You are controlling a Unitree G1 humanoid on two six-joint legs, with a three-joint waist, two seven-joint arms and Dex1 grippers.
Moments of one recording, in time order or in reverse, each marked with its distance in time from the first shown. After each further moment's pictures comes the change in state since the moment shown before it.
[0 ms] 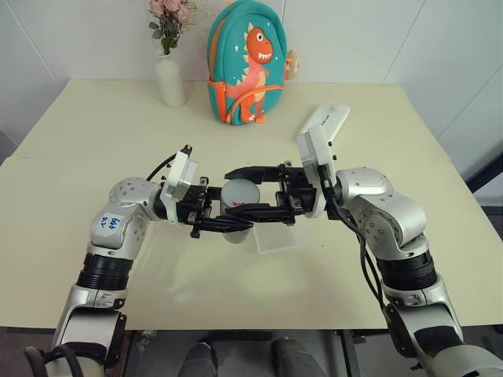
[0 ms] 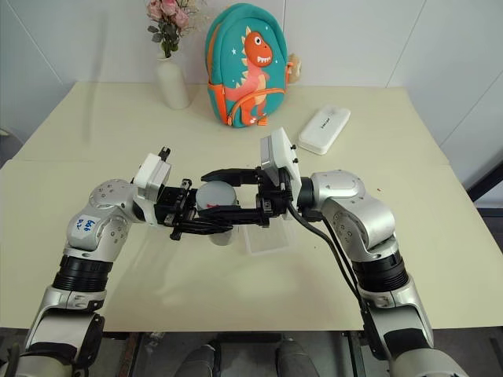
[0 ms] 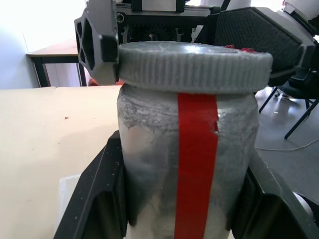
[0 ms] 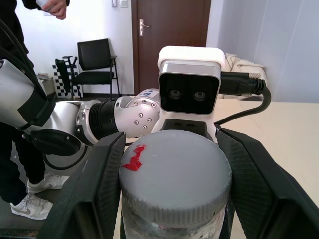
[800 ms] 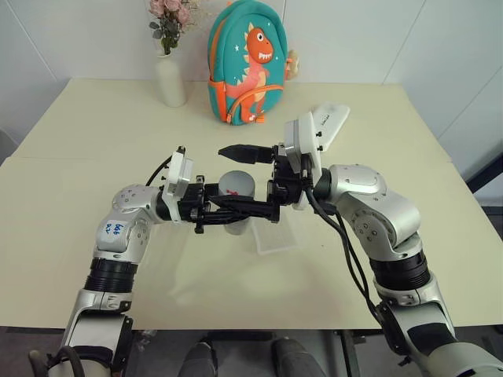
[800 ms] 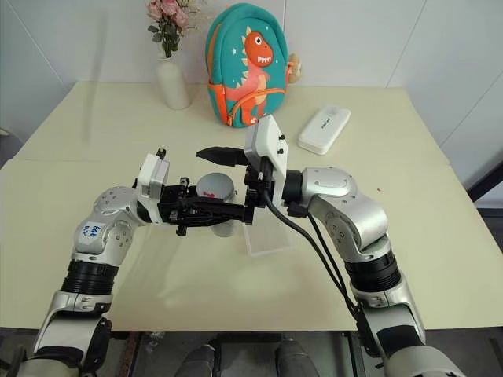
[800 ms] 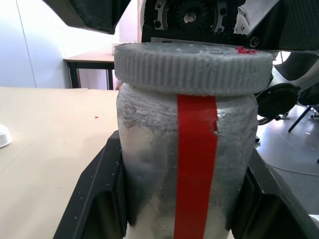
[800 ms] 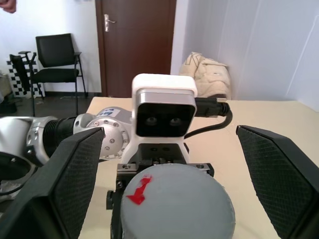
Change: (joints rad) left arm 0.019 -0.059 0.037 0.067 0.020 -0.062 0.073; right arm -0.022 0.048 0.019 -0.054 -0.039 0.038 -0.227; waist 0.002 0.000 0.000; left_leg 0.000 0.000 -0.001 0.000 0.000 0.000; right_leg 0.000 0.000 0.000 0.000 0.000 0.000
